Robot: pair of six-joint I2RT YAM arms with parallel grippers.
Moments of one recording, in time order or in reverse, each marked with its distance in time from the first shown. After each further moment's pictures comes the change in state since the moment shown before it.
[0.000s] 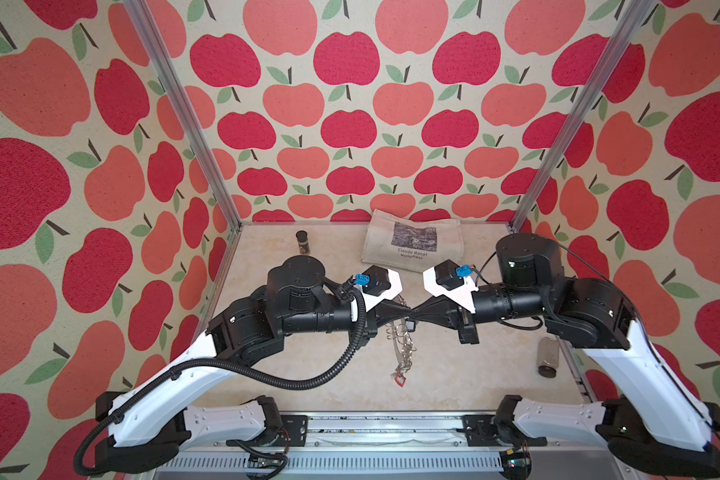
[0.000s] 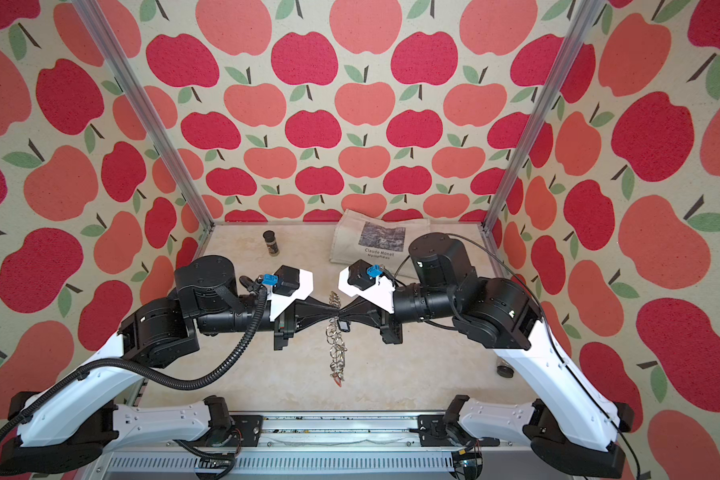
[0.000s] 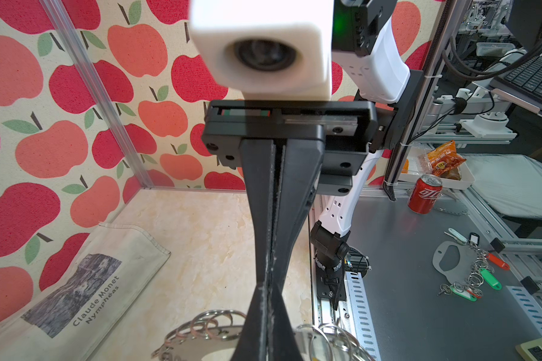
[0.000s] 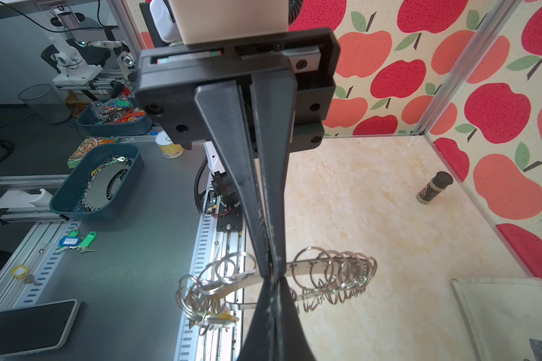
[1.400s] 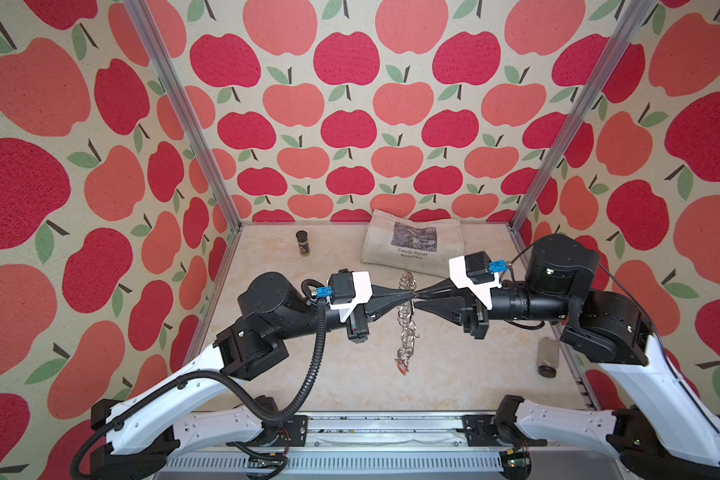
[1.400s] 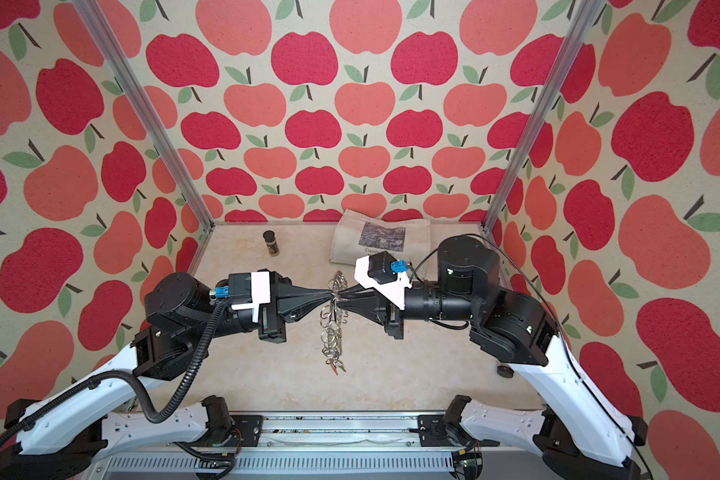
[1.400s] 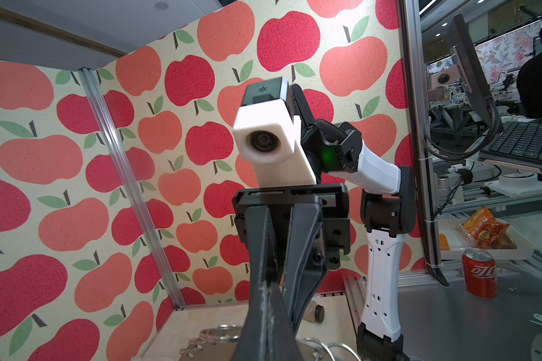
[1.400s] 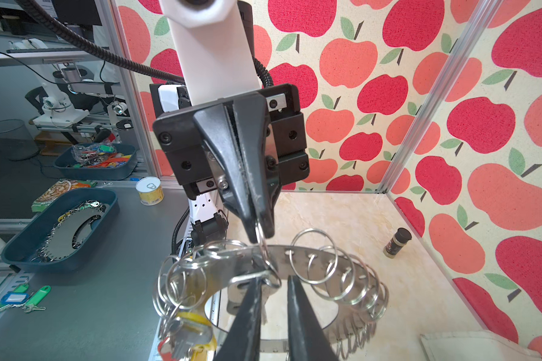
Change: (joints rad) left arm 0.004 -0.101 -0.227 0.589 0.035 0.026; right arm 0.002 -0.092 -0.081 0.267 0.012 0.063
